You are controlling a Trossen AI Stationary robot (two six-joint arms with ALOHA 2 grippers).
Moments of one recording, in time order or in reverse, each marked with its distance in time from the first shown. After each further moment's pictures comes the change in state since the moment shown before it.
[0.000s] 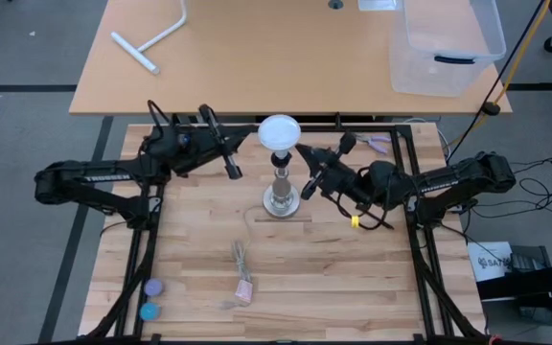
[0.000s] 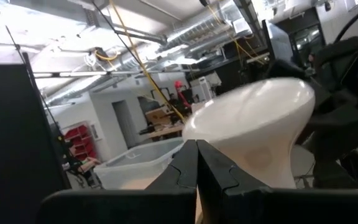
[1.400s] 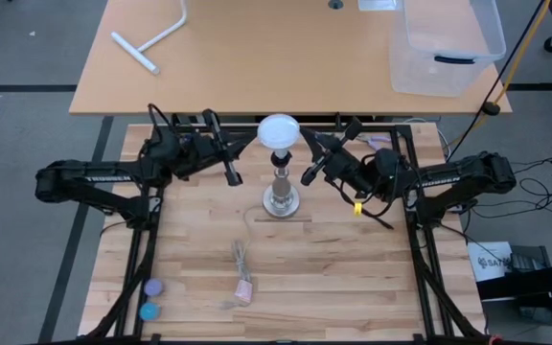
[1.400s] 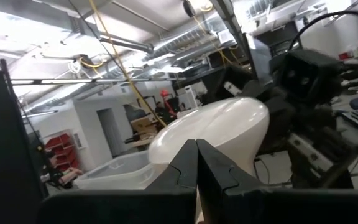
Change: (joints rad) left arm -0.041 0.010 0.002 0.016 0.029 -0.014; right arm -0.067 -0.003 0.053 0.028 -0.052 0.017
